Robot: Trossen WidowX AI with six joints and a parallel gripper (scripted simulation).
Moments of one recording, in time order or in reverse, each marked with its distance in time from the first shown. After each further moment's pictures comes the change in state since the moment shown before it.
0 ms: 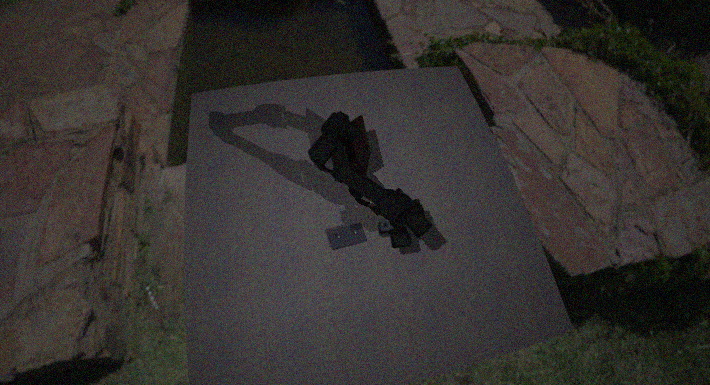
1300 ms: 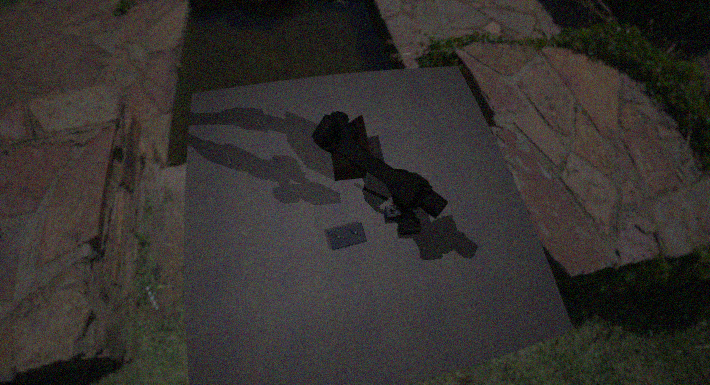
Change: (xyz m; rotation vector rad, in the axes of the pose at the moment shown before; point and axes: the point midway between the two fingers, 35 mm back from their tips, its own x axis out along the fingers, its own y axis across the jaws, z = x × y) arm -0.108 0.002 0.005 0.005 -0.005 -0.006
